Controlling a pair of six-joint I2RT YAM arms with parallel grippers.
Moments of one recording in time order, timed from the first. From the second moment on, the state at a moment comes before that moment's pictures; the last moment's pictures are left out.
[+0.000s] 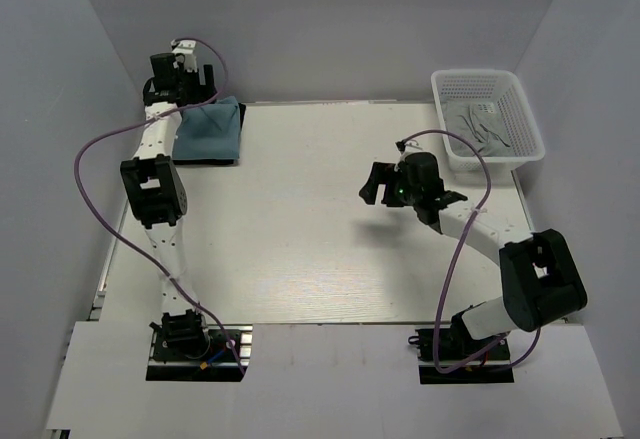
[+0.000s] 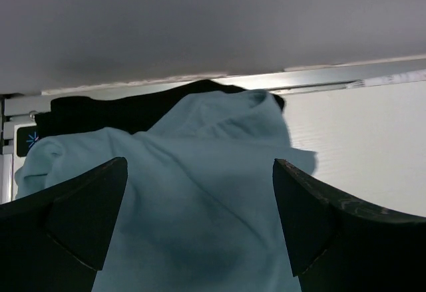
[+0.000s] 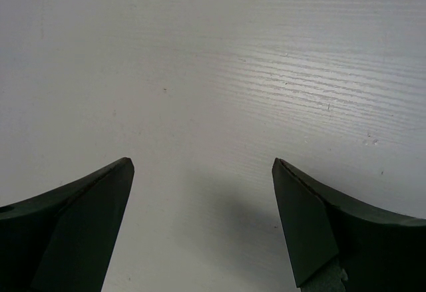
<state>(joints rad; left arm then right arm) 0.12 2.38 2.24 -0.33 0.21 0.10 0.42 1.44 0.78 0.05 -0.15 0.41</state>
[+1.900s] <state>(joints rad) -0.15 0.75 0.42 -0.07 0.21 -0.57 0.43 1.04 0.45 0.10 -0.21 0.50</state>
